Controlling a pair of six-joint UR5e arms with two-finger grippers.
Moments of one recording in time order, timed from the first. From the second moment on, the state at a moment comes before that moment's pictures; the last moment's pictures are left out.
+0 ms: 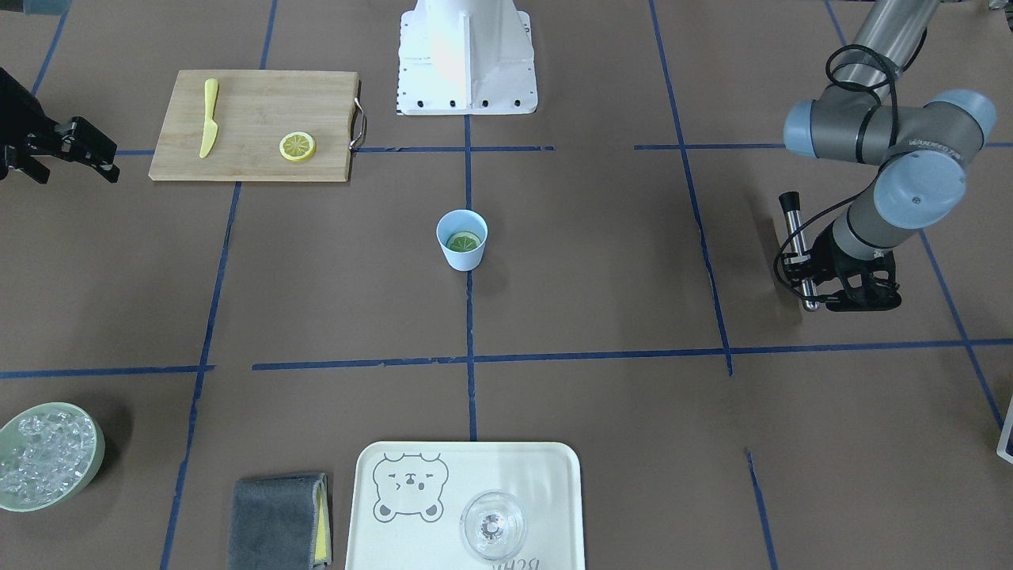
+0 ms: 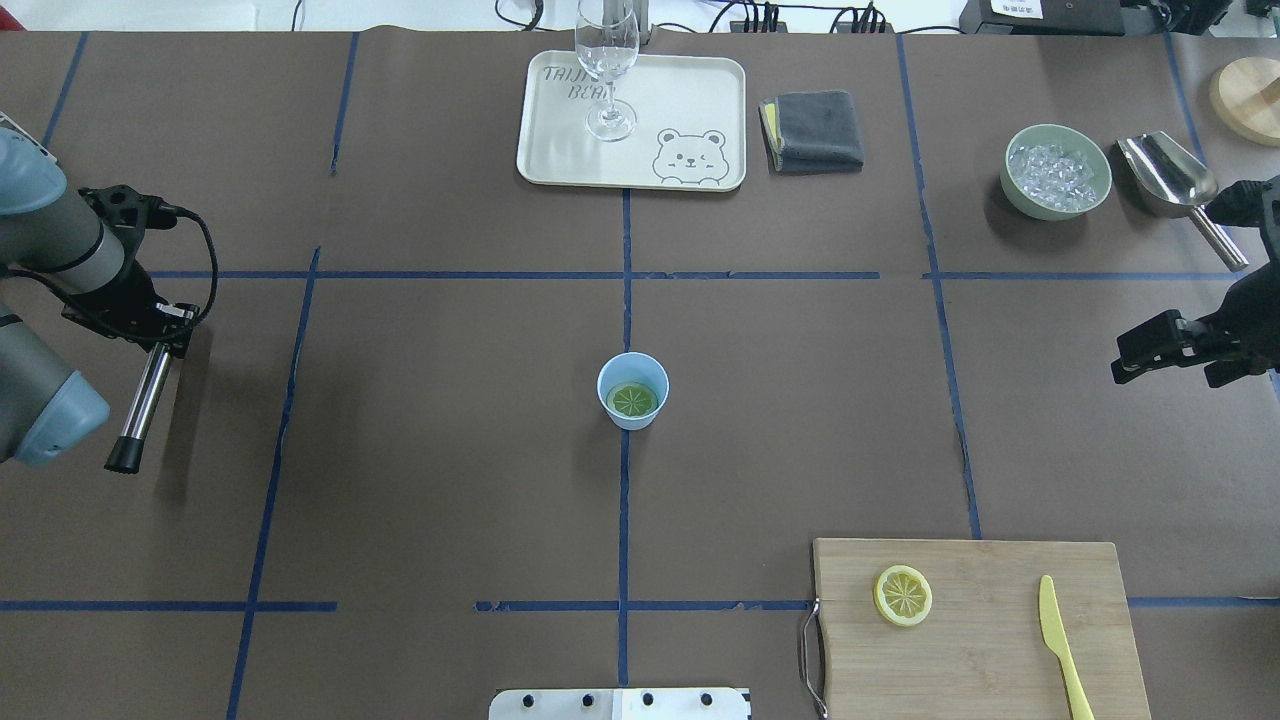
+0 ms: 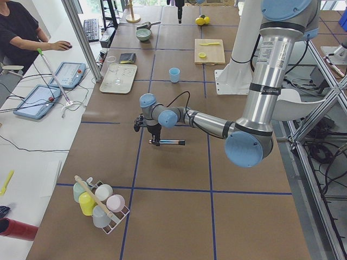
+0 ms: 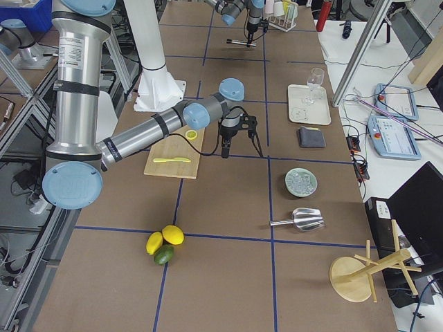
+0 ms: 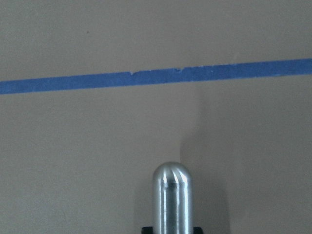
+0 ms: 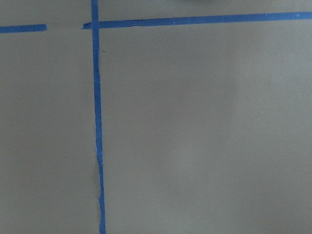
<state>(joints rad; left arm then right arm) -0.93 -1.77 -1.56 -1.76 -2.14 -0.67 1.02 -1.67 2.14 -1.57 2.27 0.74</state>
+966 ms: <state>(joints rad) -0.93 -1.77 -1.55 -1.77 -2.14 -0.67 1.02 -1.68 2.15 -1.57 2.27 0.74</state>
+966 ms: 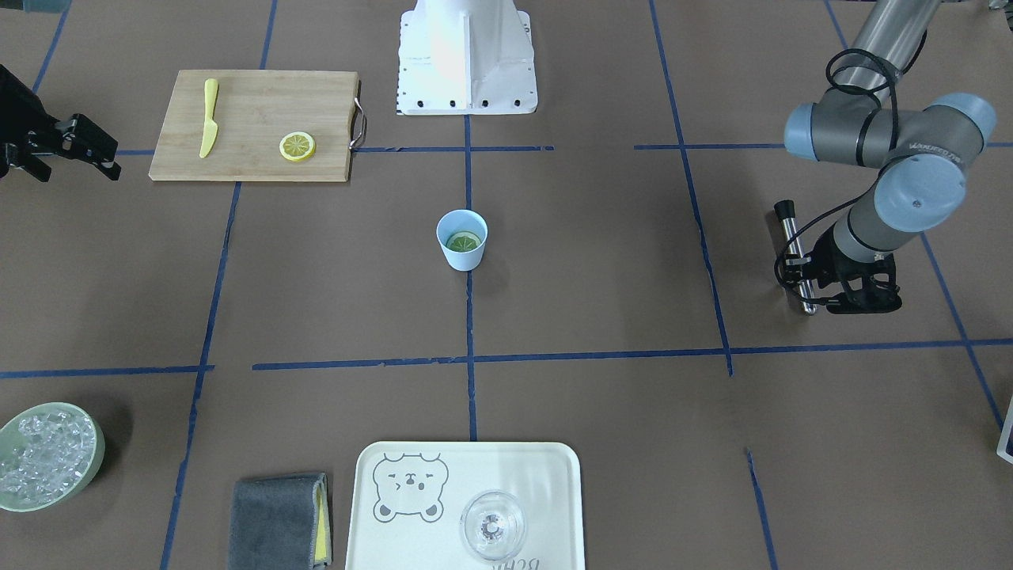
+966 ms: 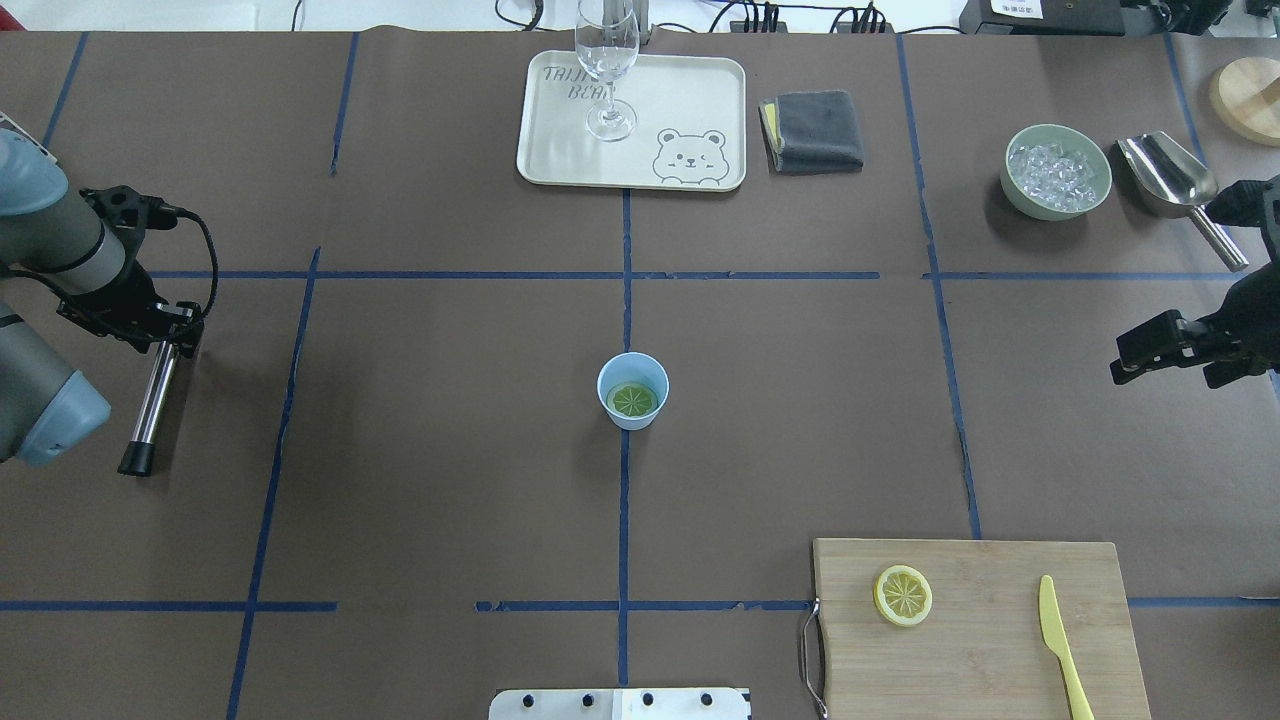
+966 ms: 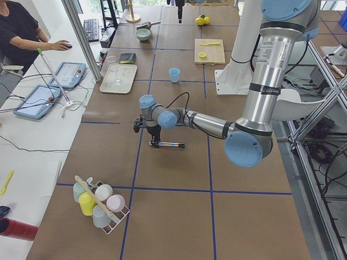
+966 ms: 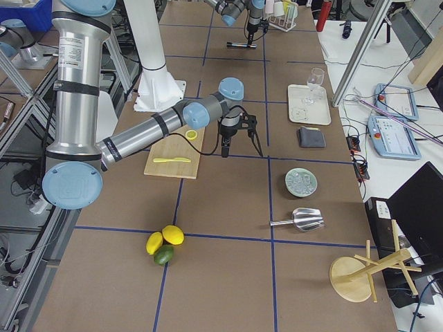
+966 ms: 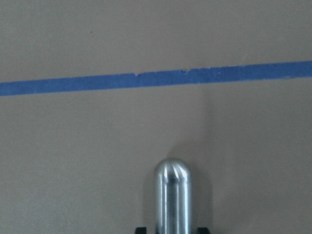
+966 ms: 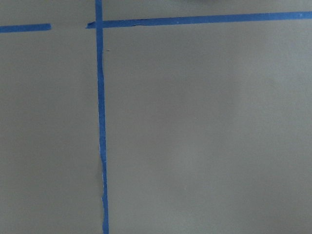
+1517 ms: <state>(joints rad) -1.13 -1.77 -1.73 -1.69 -2.17 -0.54 1.11 -1.70 2.14 -1.58 2.29 0.69</state>
